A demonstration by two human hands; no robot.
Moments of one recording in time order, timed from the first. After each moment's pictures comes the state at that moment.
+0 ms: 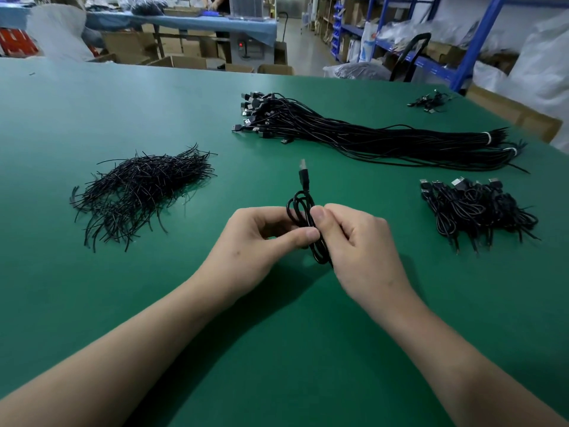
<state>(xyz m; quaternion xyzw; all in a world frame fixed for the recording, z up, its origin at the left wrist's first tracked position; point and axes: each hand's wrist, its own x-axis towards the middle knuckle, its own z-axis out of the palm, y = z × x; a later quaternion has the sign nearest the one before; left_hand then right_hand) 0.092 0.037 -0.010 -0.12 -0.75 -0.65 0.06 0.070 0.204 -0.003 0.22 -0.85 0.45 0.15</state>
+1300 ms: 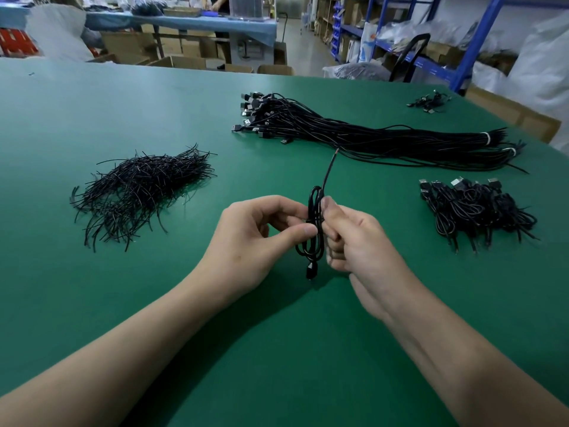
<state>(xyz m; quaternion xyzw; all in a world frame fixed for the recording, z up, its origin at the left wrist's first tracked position) 0.094 0.039 -0.003 -0.10 -0.79 -0.58 0.15 0.069 0.200 0.000 0.11 -0.69 0.71 -0.09</state>
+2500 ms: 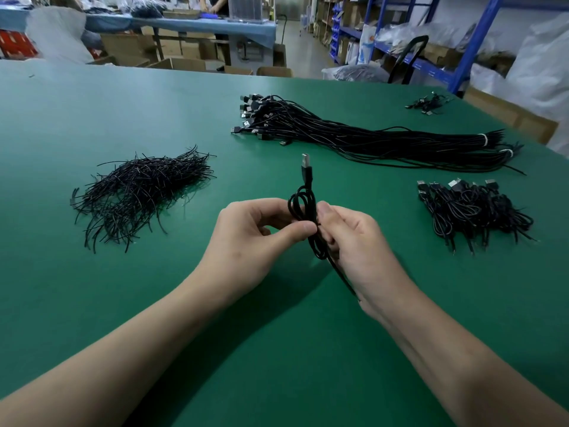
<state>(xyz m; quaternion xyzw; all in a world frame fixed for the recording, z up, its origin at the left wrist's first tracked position) 0.096 0.041 0.001 -0.08 -0.78 -0.60 0.14 0.068 0.199 -0.004 0.15 -0.72 0.67 -0.04</state>
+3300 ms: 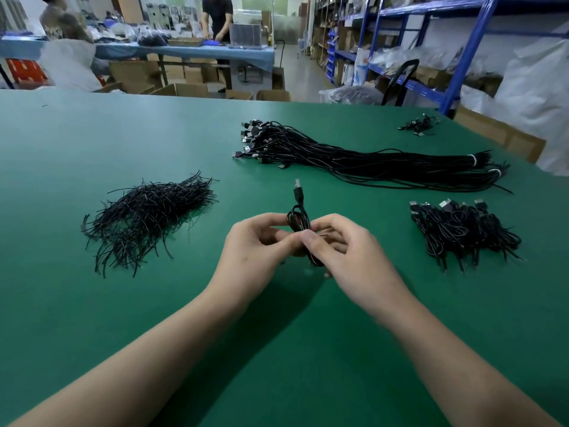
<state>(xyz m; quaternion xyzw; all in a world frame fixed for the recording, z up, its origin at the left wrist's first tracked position) 0.079 0.045 -0.001 -0.03 -0.73 -0.67 0.11 0.060 0.208 0.010 0.17 -0.81 0.56 0.00</state>
